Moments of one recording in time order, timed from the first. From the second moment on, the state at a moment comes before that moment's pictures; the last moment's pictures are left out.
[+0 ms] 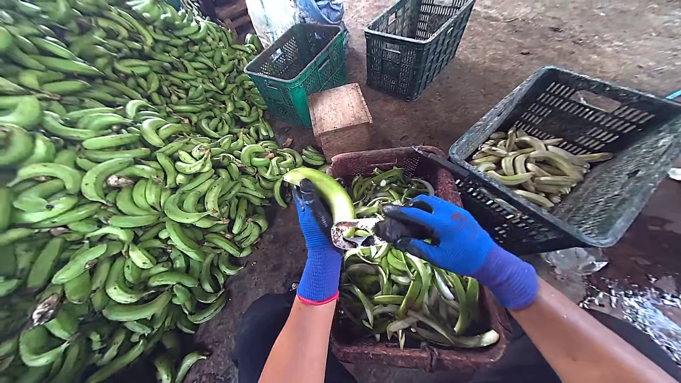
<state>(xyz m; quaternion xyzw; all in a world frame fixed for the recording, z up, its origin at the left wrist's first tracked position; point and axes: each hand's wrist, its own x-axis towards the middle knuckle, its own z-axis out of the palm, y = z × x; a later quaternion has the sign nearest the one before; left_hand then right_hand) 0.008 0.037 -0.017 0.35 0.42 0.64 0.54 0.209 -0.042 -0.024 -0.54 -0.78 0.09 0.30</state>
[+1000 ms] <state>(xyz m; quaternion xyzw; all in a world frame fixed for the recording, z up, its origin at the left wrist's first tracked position) 0.006 0.035 -0.012 0.22 0.23 0.64 0.70 0.203 -0.033 -0.018 -0.59 -0.73 0.03 0.34</state>
